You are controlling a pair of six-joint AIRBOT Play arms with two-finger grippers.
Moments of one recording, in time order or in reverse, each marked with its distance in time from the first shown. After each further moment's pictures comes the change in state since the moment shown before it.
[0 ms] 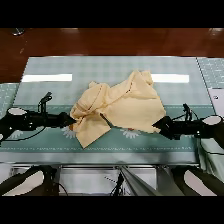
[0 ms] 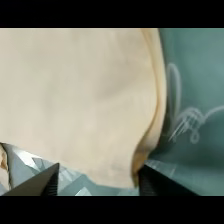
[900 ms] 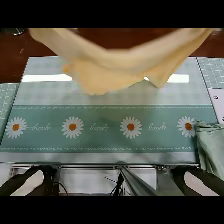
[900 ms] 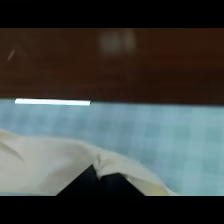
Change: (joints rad) left arm 0.055 0.108 1.175 -0.032 -0.008 -0.286; right arm 0.086 -0.026 1.484 -0.300 0.294 0.103
